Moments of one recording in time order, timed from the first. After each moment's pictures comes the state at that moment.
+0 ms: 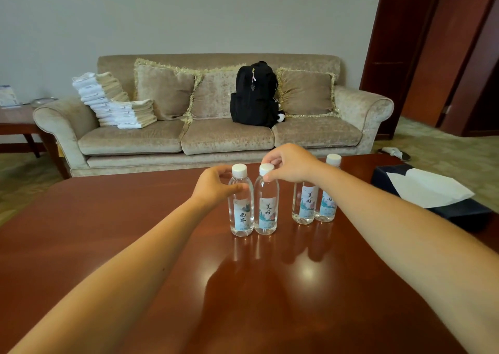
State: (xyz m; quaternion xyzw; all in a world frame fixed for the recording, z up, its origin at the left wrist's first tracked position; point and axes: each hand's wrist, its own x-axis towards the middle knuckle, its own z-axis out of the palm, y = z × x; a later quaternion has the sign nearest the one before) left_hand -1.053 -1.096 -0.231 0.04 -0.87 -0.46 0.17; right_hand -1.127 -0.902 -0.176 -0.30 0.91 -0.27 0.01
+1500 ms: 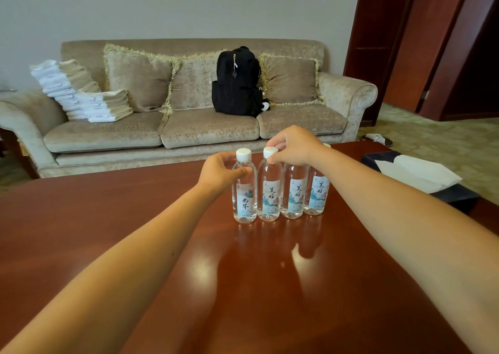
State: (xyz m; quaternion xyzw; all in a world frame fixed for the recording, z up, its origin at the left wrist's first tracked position) left_hand -1.106 -1.065 -0.236 0.03 -0.84 -0.52 0.15; right_hand -1.161 -0.876 -0.176 -0.21 0.94 -0.28 -0.02
